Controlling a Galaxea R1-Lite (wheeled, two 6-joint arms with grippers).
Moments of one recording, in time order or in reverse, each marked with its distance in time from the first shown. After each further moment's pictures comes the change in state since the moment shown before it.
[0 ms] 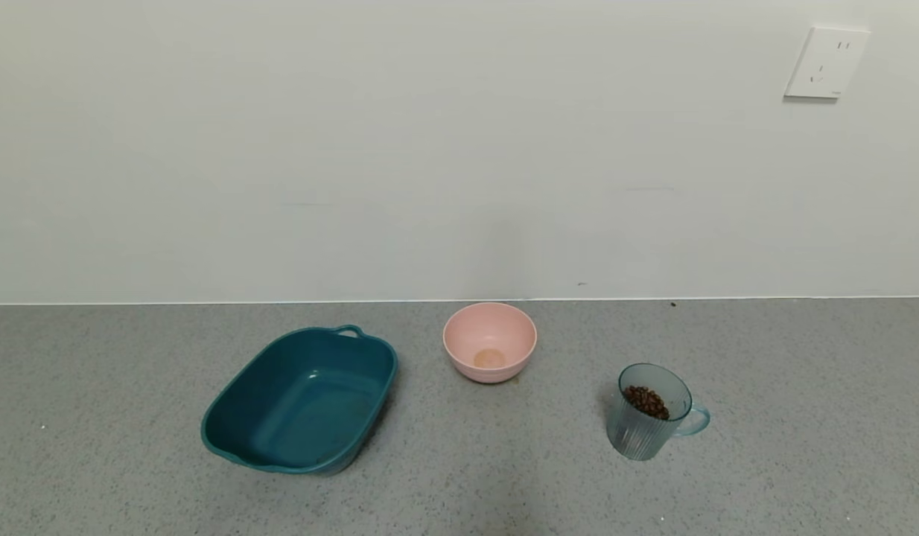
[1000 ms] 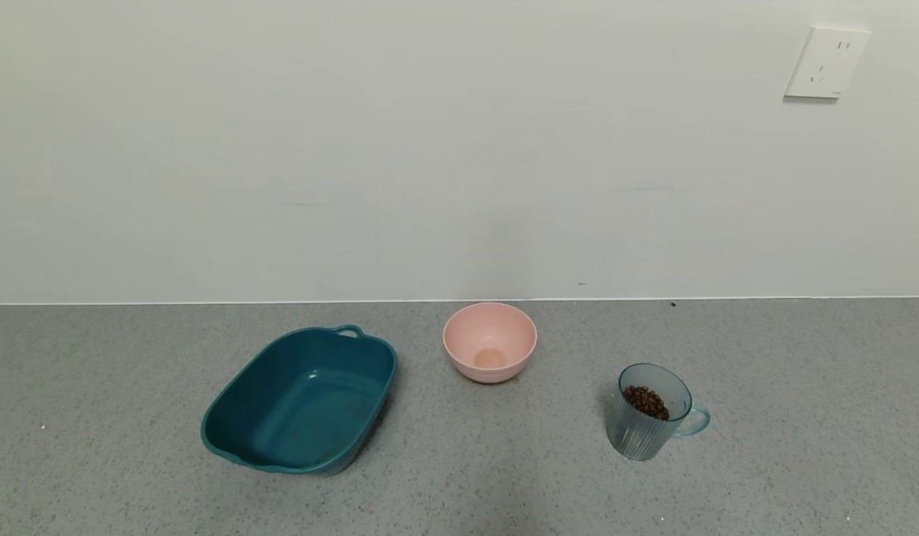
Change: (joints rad) left arm 0.000 0.000 0.000 0.000 0.000 0.000; right arm -0.009 -0.159 0.184 -0.006 -0.004 0.000
